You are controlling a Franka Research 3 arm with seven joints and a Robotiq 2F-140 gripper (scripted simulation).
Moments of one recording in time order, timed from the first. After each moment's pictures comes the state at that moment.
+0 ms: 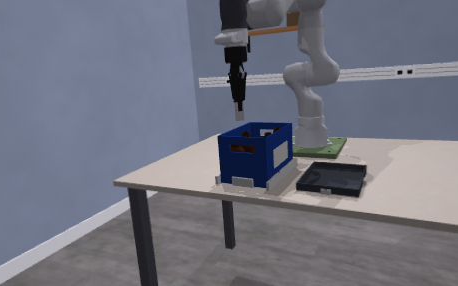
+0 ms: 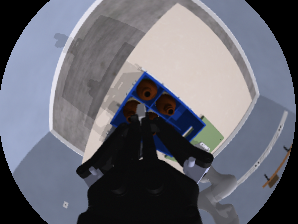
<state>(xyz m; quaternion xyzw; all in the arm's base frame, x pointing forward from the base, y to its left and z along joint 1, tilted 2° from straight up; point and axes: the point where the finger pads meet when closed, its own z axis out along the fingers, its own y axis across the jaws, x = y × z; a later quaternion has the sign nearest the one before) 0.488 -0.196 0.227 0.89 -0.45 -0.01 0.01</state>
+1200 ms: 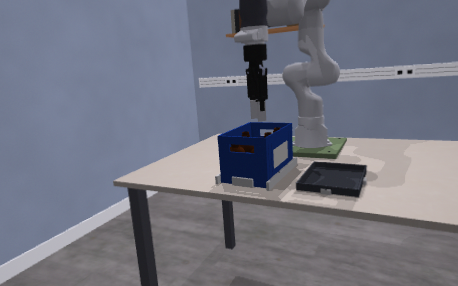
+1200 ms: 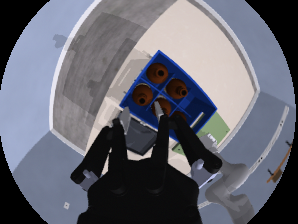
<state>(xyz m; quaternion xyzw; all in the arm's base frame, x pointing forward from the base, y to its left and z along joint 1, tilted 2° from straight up) 0.495 -0.128 0.226 0.89 -0.46 -0.02 0.01</state>
